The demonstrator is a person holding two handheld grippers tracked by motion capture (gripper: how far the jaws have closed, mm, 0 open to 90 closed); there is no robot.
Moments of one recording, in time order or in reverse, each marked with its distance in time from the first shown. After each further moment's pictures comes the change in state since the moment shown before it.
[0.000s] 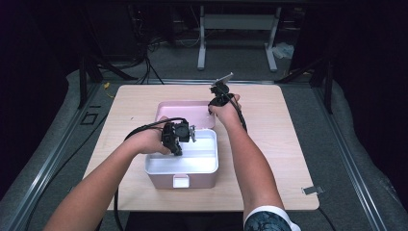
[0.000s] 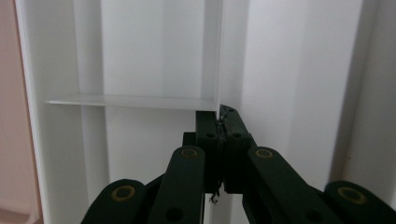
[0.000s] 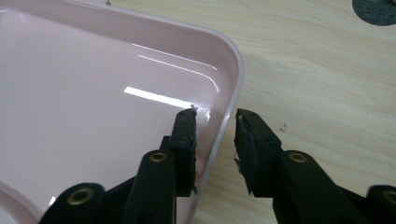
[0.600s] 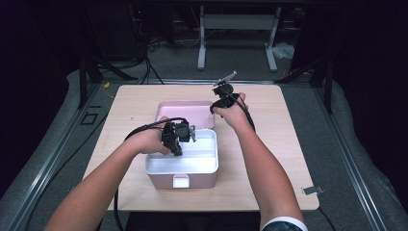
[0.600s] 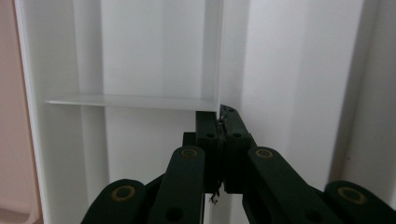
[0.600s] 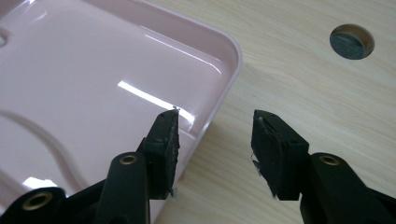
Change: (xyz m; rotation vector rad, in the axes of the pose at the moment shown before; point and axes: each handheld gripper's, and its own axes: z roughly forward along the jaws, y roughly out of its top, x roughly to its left) left arm 0.000 0.001 0.001 0.000 0.000 -0.006; right arm 0.002 -0.013 -0.035 -0.062 -0.016 -0.166
